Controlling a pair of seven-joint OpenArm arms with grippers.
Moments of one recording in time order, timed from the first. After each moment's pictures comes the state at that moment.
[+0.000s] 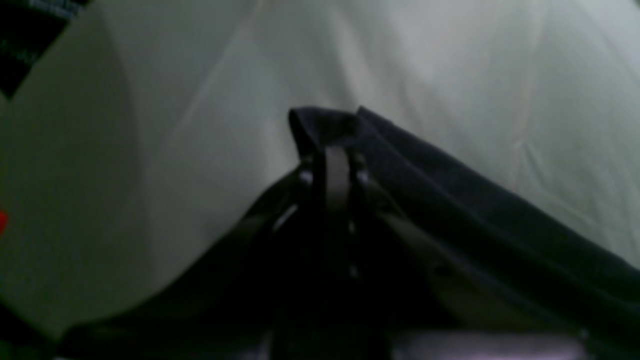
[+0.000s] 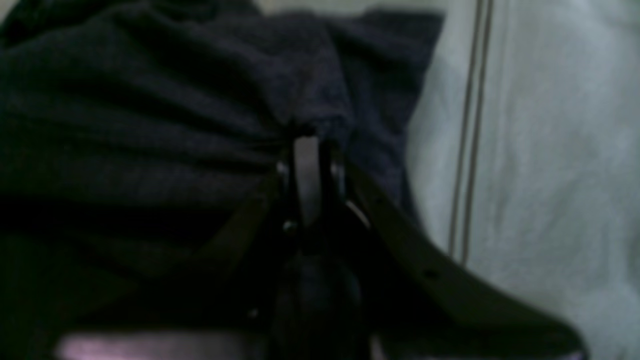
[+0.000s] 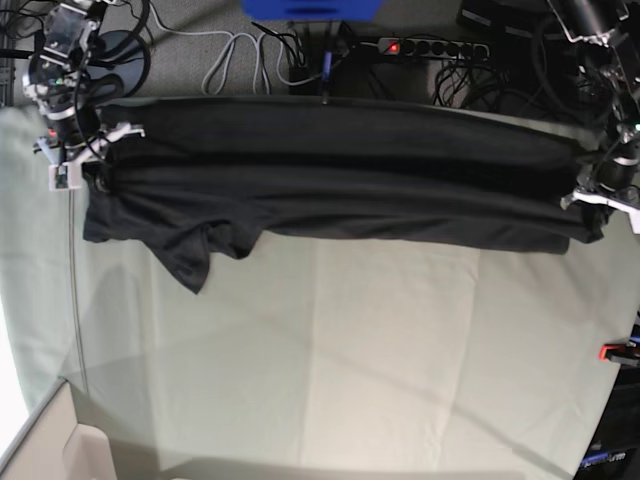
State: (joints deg) left arm 9.2 -15.4 -34.3 74.7 -25.3 -20.5 22.0; right arm -16.1 3.6 38.2 76.1 -10.5 39.1 -1.4
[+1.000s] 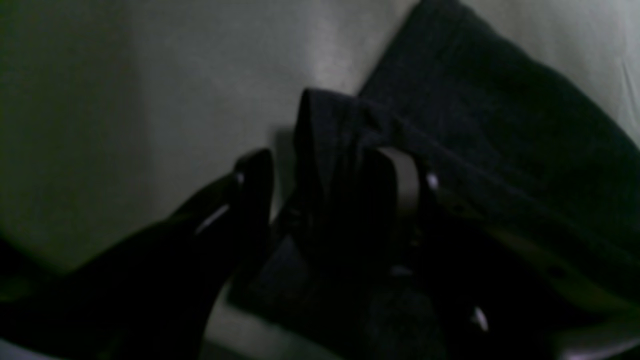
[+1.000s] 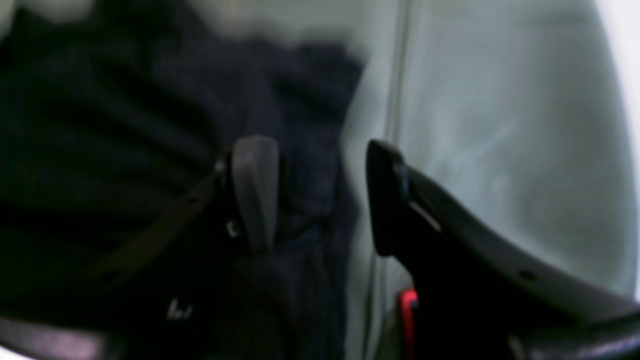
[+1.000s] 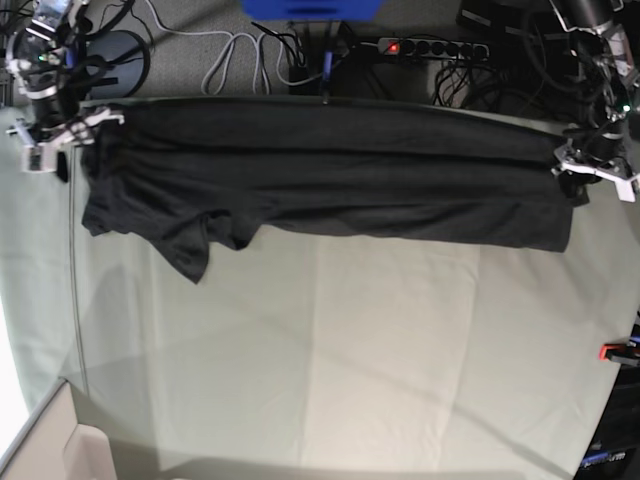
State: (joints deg) left arm 10.5 -15.6 -34.3 64.9 -25.3 -20.5 21.2; right arm -22.0 1.8 43.2 85.8 -6.4 39.0 -1.7
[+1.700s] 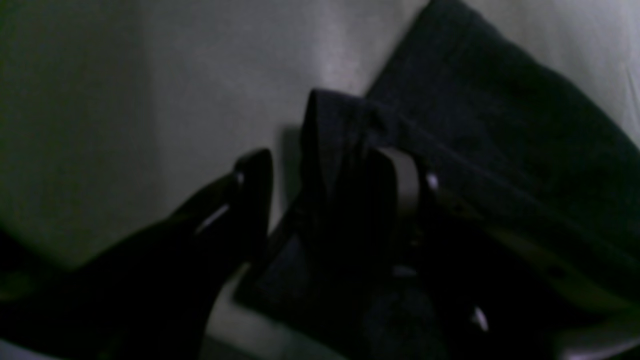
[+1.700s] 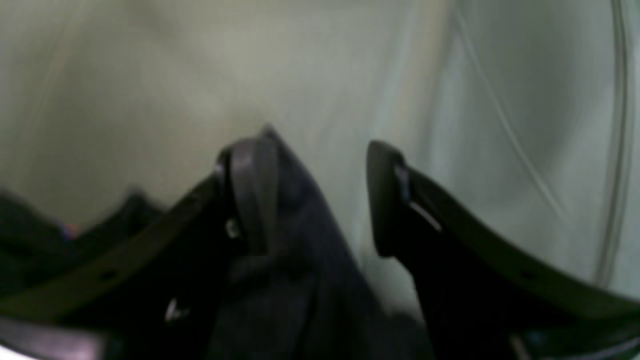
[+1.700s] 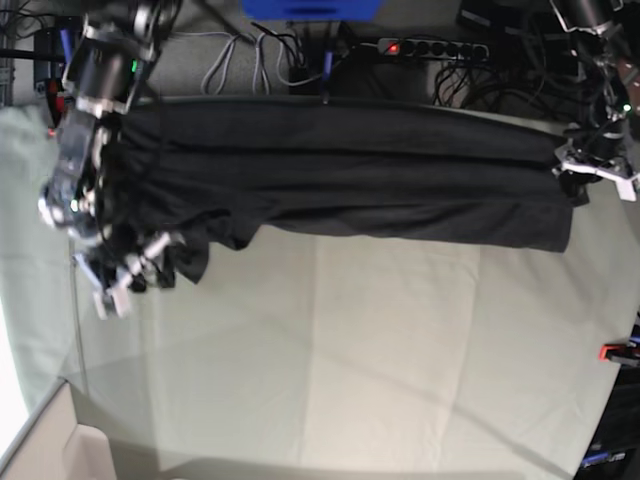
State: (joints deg) left arm 10.4 -15.4 -34.6 64.8 -25.3 -20.4 21.2; right arm 7.0 3.3 27.5 70.6 -4.7 39.5 -27.1
